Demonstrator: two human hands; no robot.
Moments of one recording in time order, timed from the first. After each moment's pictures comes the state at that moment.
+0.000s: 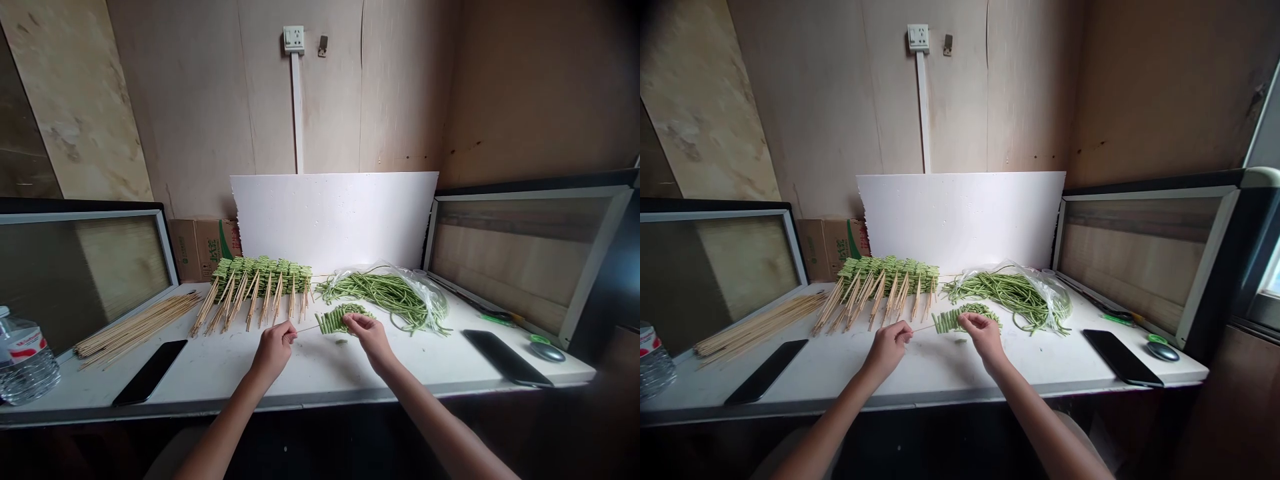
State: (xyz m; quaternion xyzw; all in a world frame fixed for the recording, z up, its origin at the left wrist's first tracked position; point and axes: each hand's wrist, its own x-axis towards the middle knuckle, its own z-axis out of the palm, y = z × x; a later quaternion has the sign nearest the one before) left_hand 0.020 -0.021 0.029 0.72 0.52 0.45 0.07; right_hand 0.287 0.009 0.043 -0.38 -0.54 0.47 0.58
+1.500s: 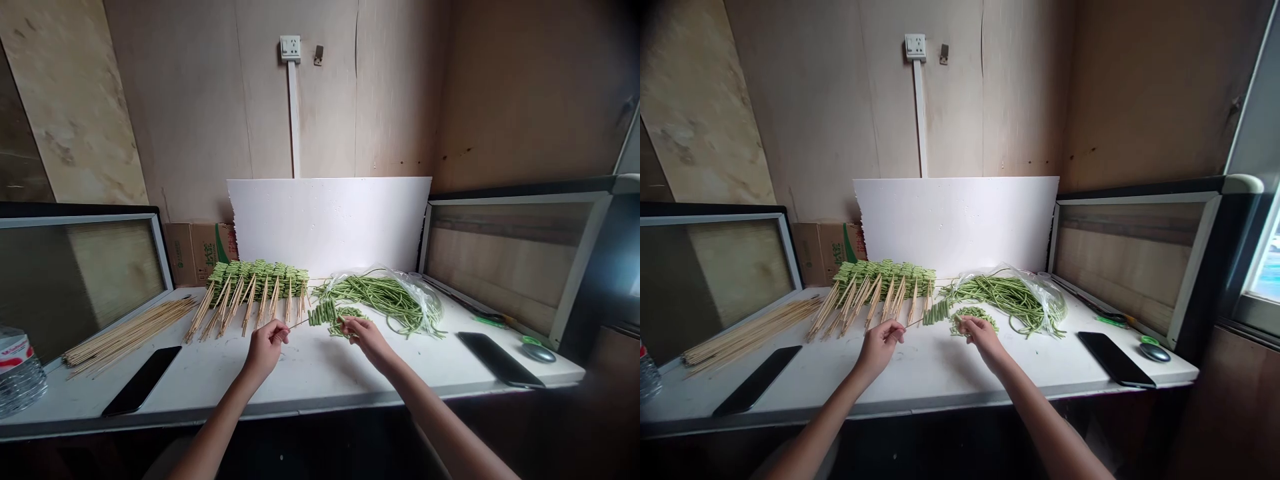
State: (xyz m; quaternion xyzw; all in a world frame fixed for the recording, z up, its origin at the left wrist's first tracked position) left_hand 0.010 -0.013 0.030 0.67 0.50 0.52 0.16; right_hand 0.301 0.025 0.040 -0.39 -0.58 0.50 0.50
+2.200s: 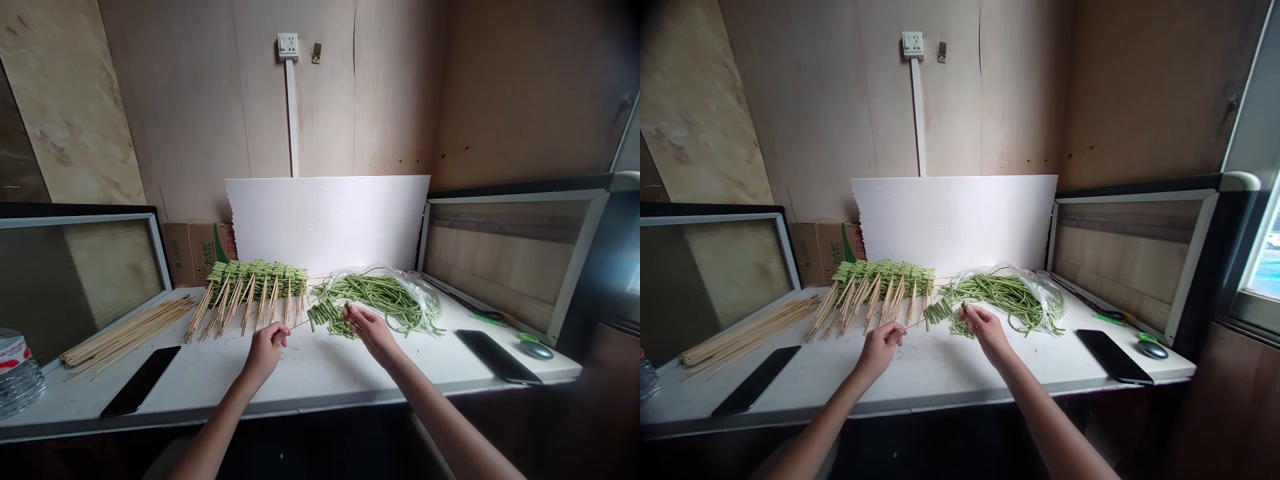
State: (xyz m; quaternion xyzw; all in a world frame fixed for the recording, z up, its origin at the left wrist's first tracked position) left_hand 0.011 -0.013 0.027 0.69 0.51 0.50 0.15; right_hand 0.306 0.021 0.054 -0.34 -0.51 0.55 0.57
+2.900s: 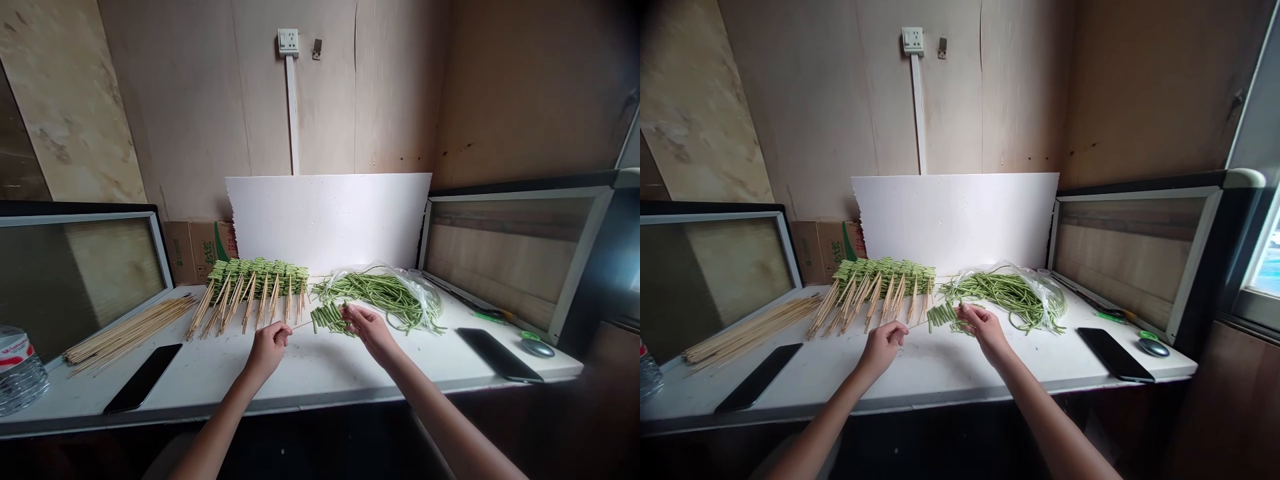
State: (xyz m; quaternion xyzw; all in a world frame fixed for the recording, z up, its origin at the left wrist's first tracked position) left_hand 0.013 -0.013 0.025 0.69 0.52 0.48 0.13; right_hand 0.299 0.016 0.057 -0.32 -0.49 0.58 0.57
